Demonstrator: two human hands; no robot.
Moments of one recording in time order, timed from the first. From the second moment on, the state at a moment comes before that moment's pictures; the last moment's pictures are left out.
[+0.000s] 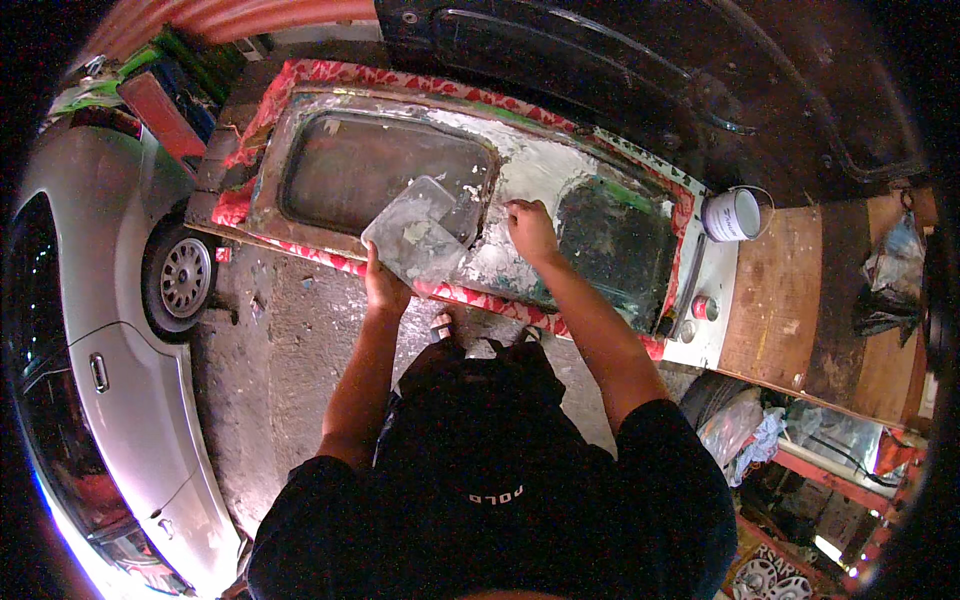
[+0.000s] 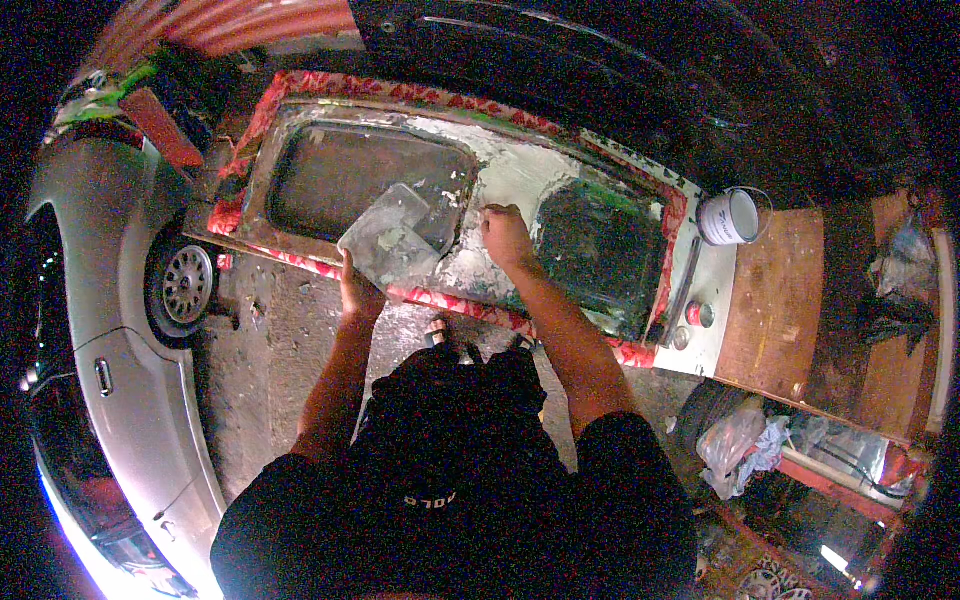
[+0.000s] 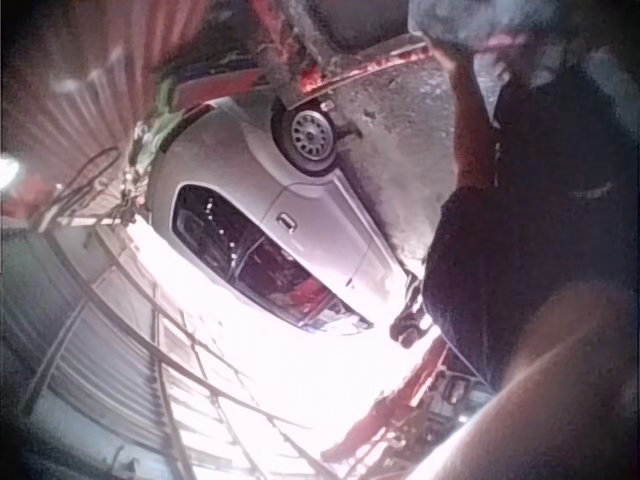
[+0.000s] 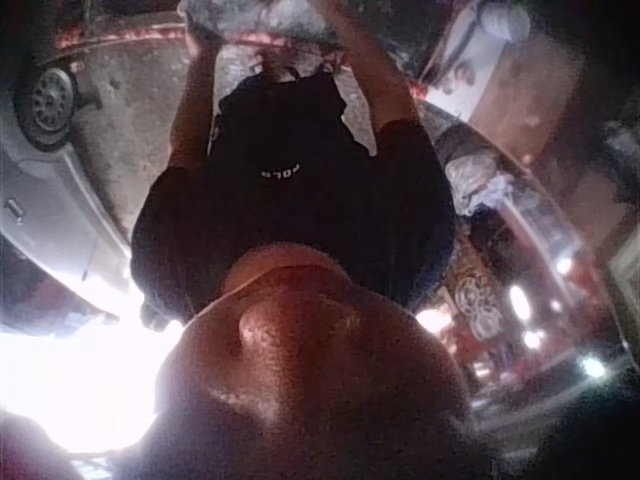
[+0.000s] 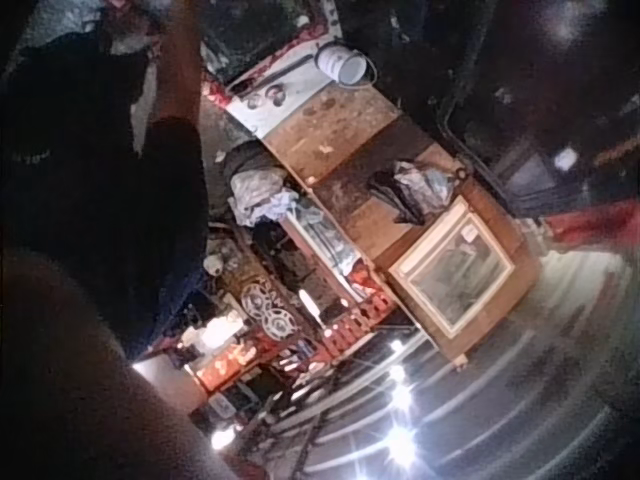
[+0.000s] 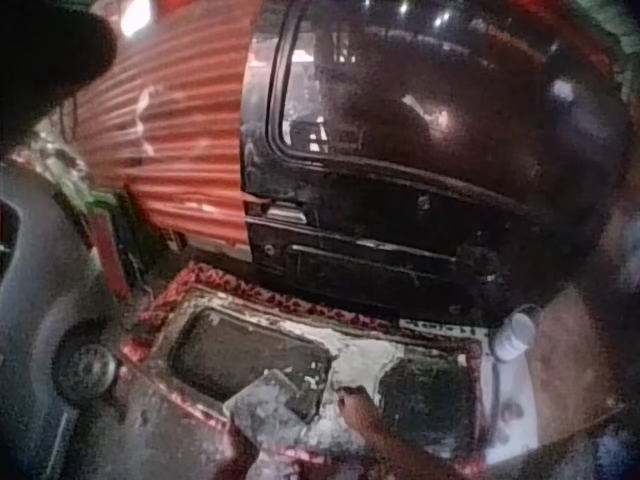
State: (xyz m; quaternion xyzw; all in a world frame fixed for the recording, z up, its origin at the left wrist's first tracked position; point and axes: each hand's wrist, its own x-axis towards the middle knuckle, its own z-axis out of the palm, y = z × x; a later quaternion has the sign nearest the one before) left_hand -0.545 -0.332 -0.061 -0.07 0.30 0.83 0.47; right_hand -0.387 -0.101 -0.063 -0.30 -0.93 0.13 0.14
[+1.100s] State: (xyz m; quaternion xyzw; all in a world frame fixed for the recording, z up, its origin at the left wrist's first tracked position) left_hand -0.554 -0.336 -0.065 -0.05 0.31 0.83 0.46; right_hand -0.382 -0.105 -0.054 -0.30 -0.94 0.12 0.13
